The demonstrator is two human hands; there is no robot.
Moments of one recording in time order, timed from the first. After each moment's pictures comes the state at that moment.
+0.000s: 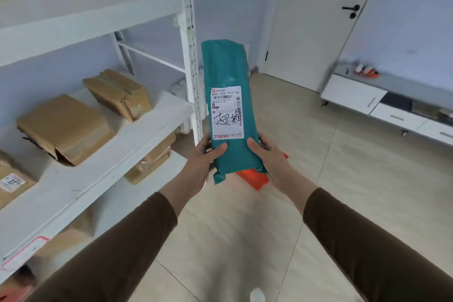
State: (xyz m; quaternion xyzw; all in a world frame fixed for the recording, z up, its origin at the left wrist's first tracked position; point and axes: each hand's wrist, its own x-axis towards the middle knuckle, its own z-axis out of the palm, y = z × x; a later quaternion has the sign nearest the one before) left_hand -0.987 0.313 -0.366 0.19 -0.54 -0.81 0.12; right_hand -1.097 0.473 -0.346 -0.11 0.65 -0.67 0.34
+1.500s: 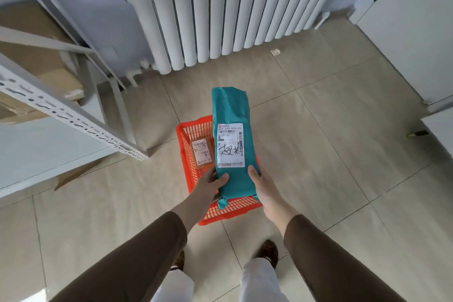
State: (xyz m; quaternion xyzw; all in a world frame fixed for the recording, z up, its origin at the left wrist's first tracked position) left_hand -1.586 0.341 -0.793 0.54 -0.28 -0.79 0.10; right_hand -1.745 0.421 -0.797 -0.15 0.73 -0.37 0.55
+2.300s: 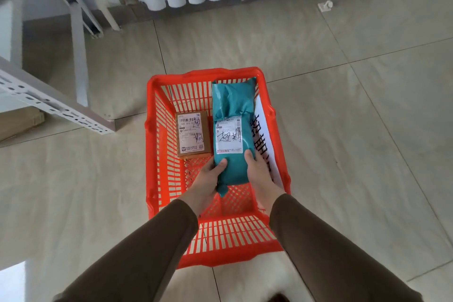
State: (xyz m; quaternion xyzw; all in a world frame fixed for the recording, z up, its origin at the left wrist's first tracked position) left_hand -1.664 0.308 -1.152 0.57 -0.21 -0.77 0.20; right_hand -1.800 0.335 -1.164 -0.15 0.72 -0.39 0.56
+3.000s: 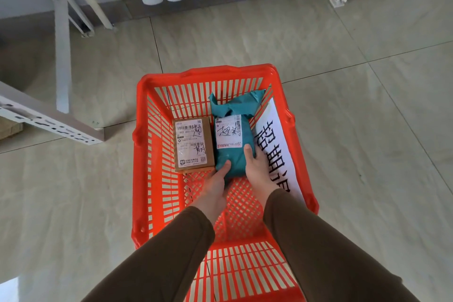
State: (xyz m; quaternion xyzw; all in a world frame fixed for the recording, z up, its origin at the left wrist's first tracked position) left_hand -1.692 0.273 -1.248 0.60 -0.04 -0.75 0.29; right_hand -1.800 0.271 -1.235 -0.20 0.75 -0.41 0.48
